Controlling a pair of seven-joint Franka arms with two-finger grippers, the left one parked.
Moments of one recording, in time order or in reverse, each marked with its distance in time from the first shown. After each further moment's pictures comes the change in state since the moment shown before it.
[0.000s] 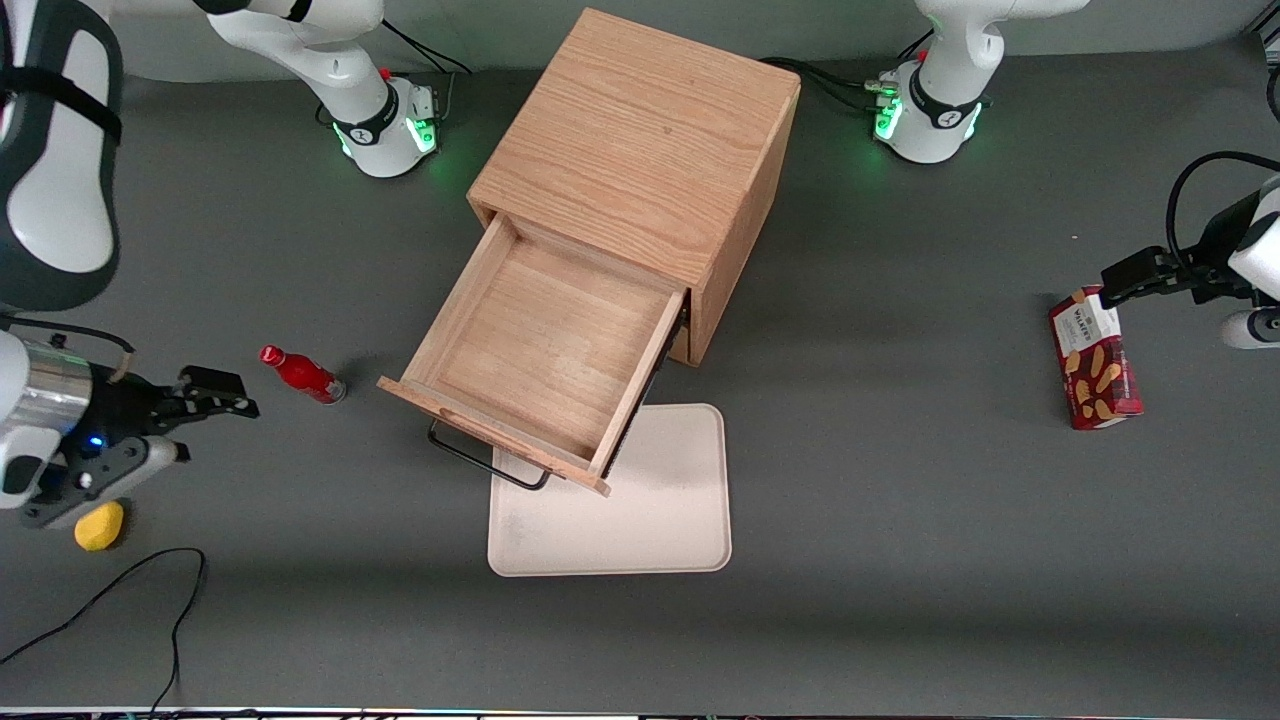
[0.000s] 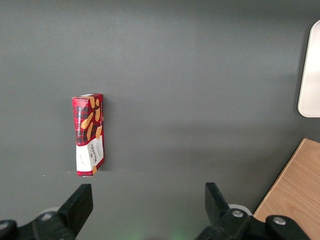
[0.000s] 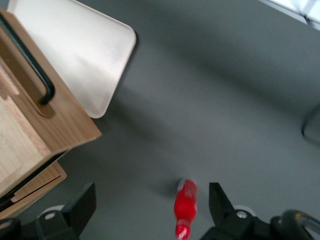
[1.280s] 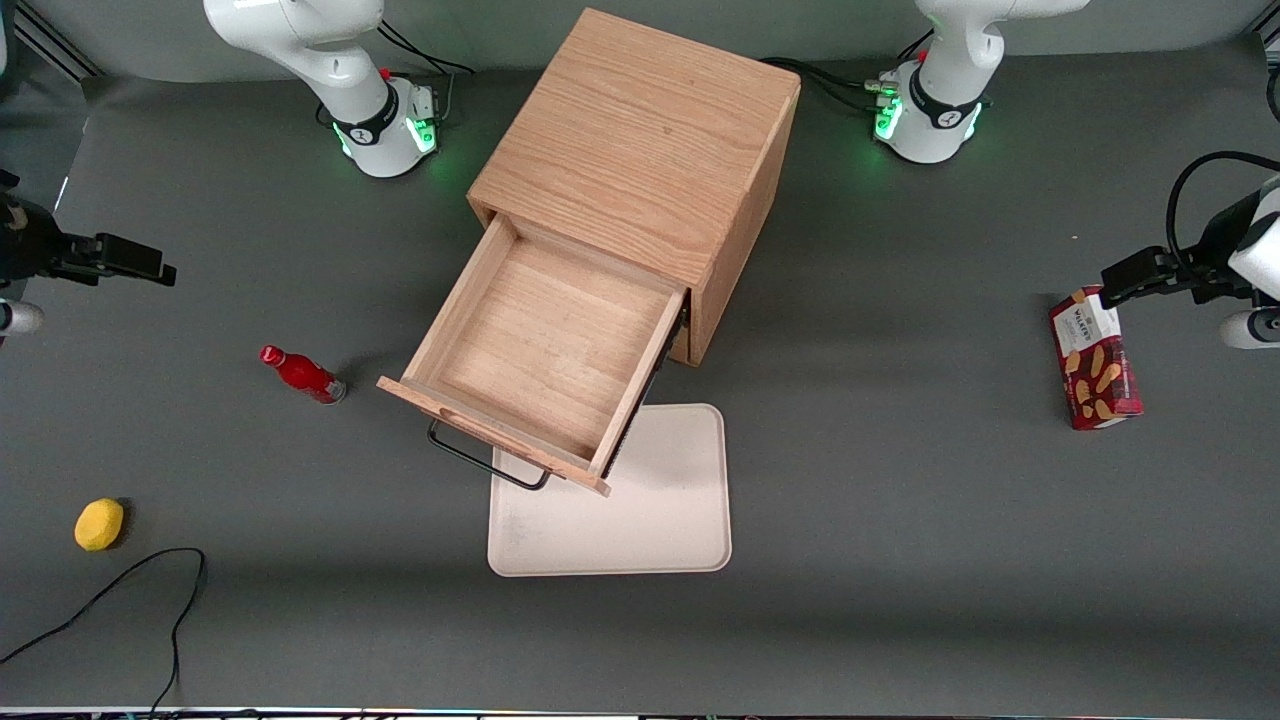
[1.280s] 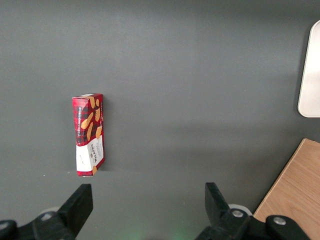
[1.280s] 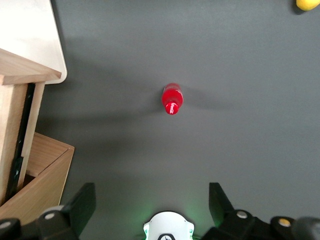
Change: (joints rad) arm 0.017 -0.423 -0.055 -0.382 -0.154 -0.128 0.438
